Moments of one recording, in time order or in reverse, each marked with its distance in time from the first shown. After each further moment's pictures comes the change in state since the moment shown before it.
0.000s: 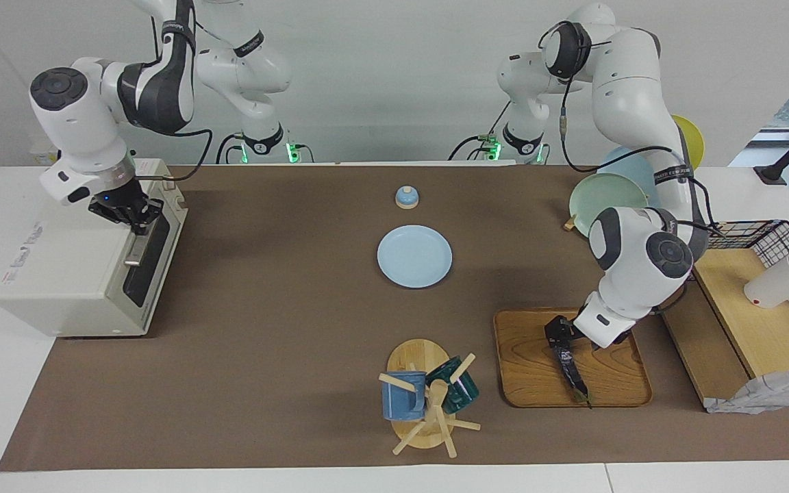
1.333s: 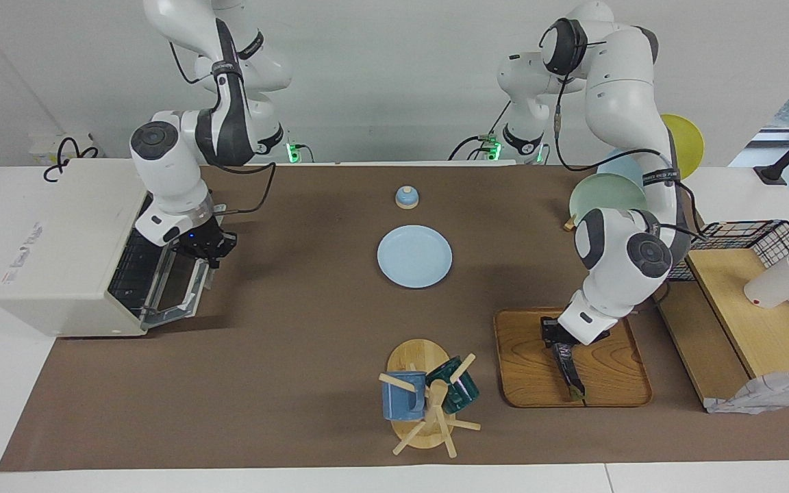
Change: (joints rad) left arm -0.023 -0.046 -0.005 -0.036 -0.039 -0.012 -0.006; right arm 0.158 0.109 0.036 -0.153 0.112 0.303 0.094
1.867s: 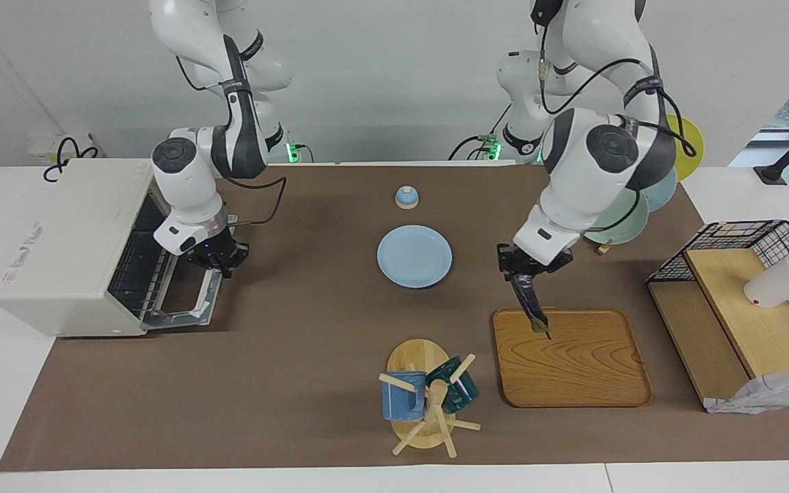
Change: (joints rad) left arm -0.201 -0.289 -0.009 -0.095 -0.026 -0.240 -0.322; right arm 0.005 0.038 0.006 -0.071 0.008 0.143 0.034
